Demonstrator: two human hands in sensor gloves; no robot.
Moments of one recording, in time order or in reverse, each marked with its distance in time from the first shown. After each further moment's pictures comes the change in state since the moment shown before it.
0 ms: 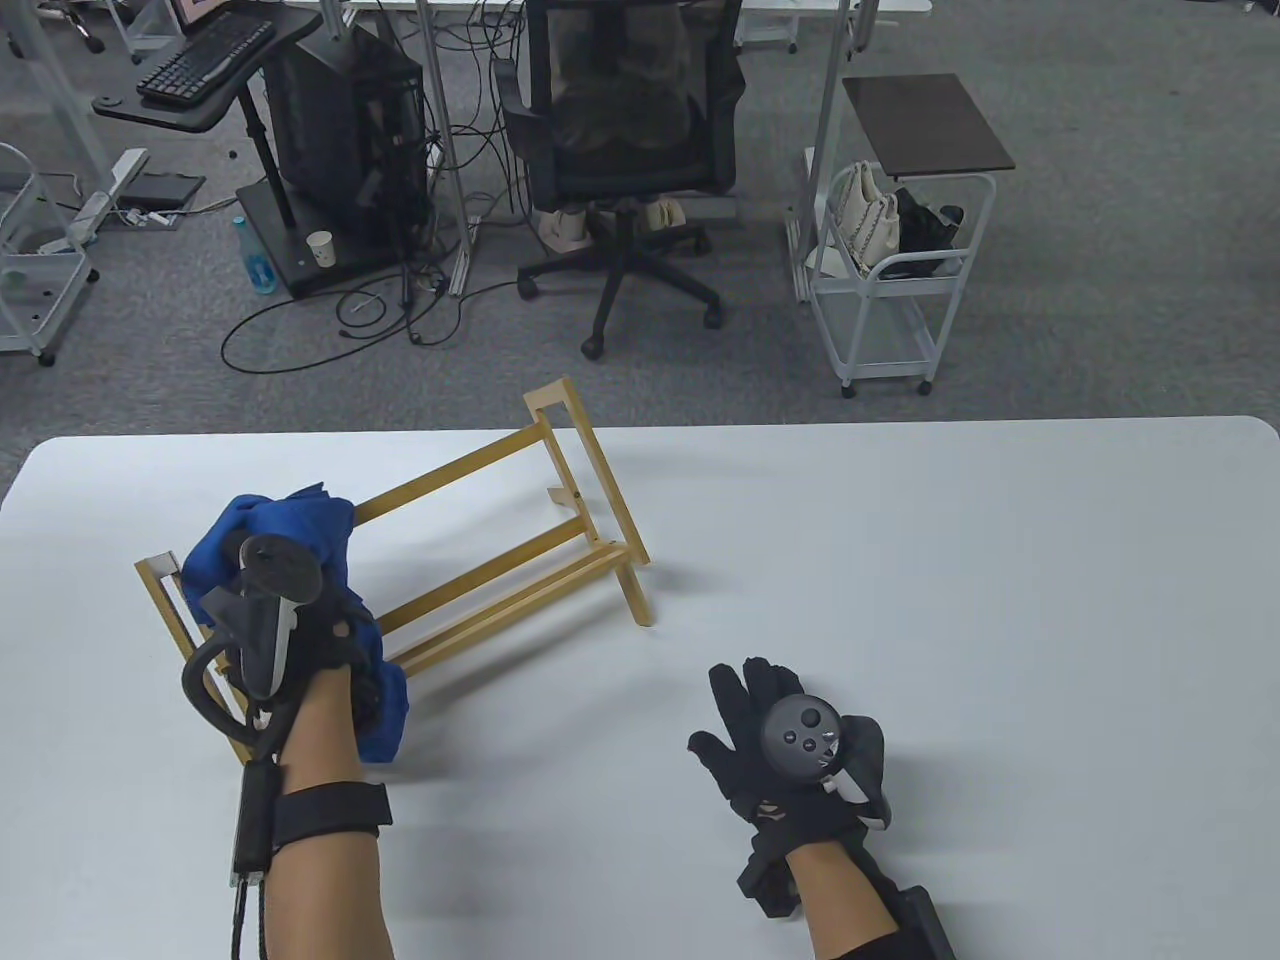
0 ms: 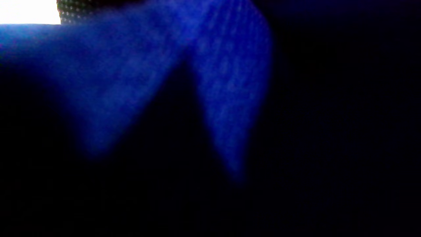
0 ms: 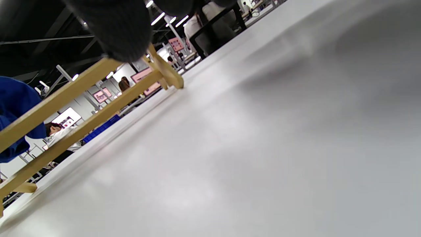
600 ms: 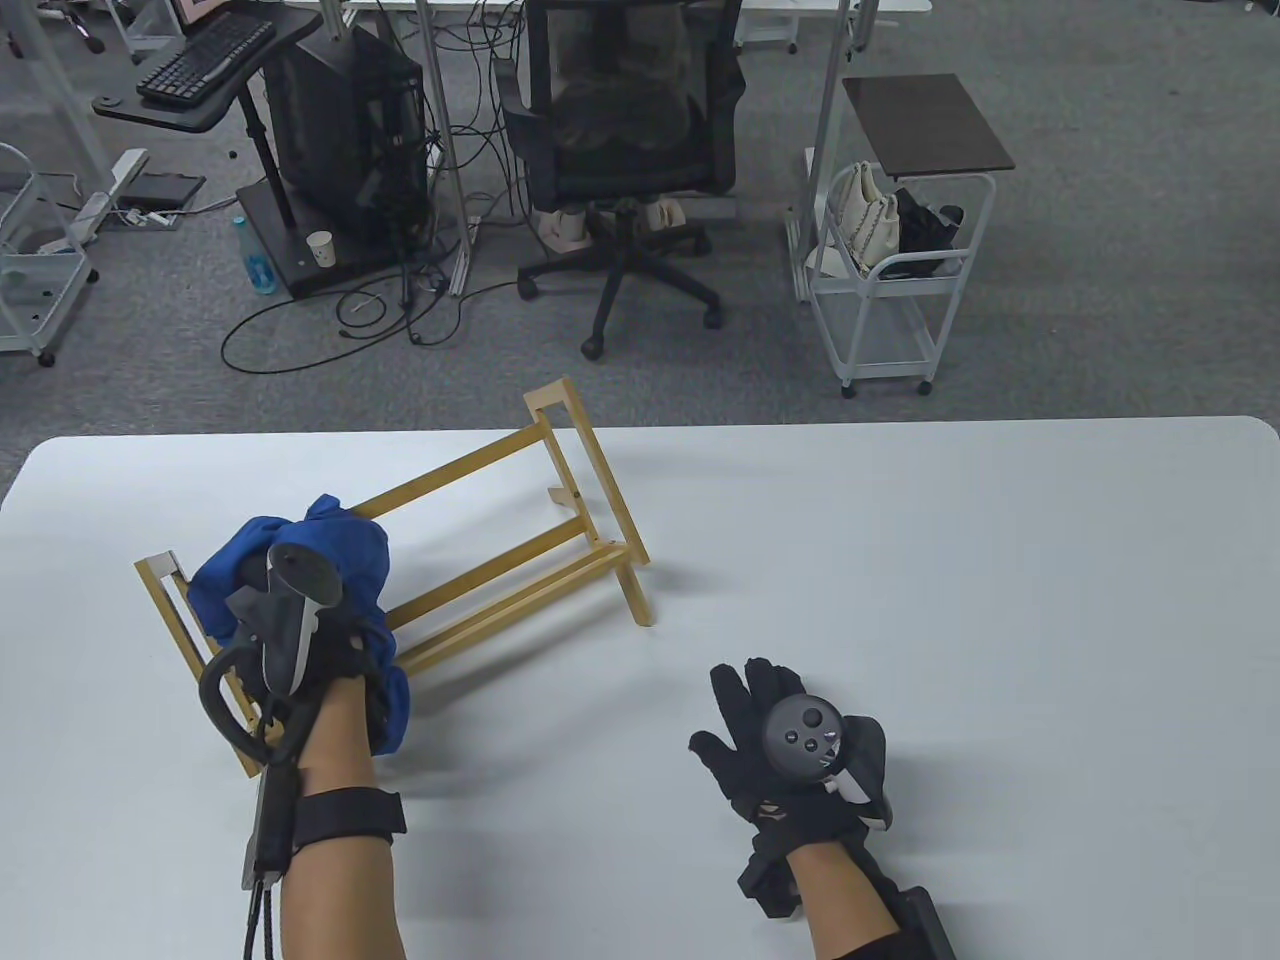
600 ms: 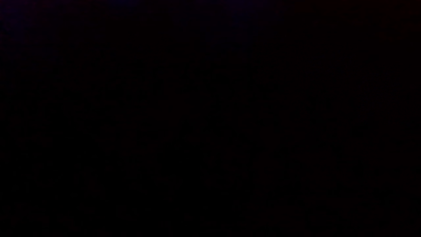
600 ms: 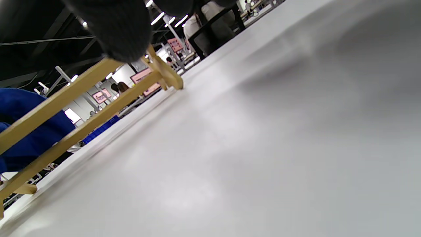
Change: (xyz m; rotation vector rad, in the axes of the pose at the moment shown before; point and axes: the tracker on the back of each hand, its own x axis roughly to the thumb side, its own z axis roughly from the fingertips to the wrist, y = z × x) left_hand 0.001 -0.019 0.003 -0.108 0.057 -0.114; right_hand -0.001 0.000 0.001 -0.001 0.005 -0.006
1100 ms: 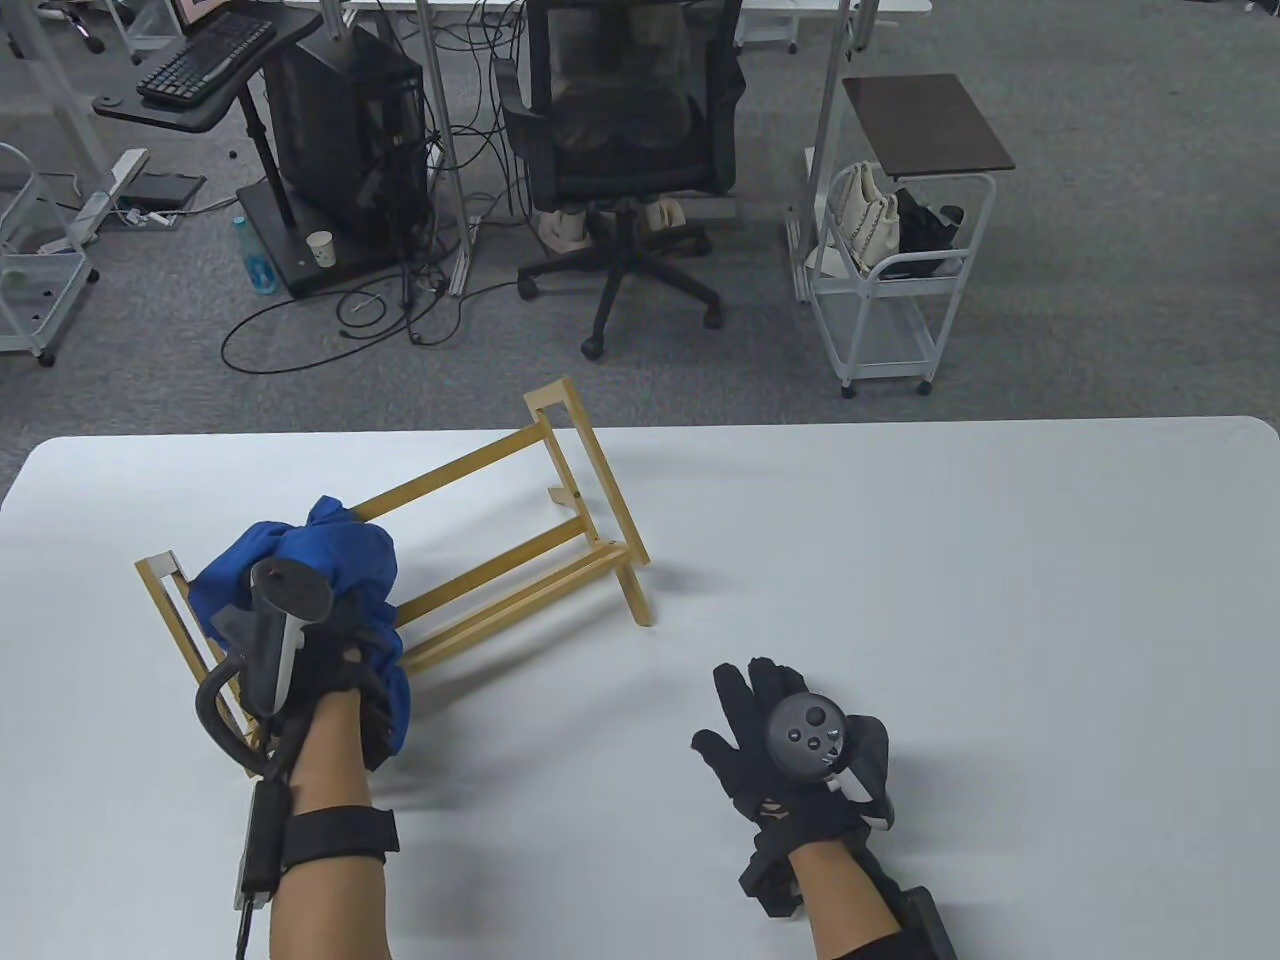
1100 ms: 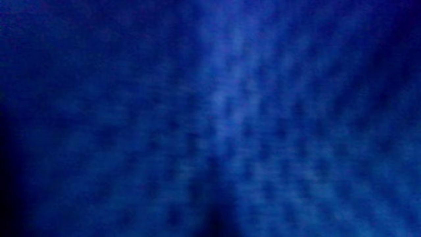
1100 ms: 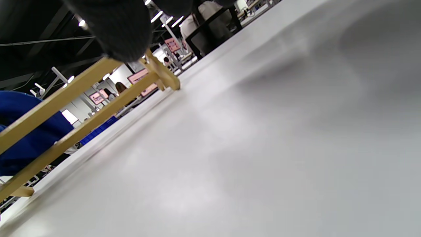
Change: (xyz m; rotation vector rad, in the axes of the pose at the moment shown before) left_hand -0.014 0.000 0.008 -0.043 -0.074 0.120; right_hand -0.002 -0.001 0.000 0.000 0.015 -0.003
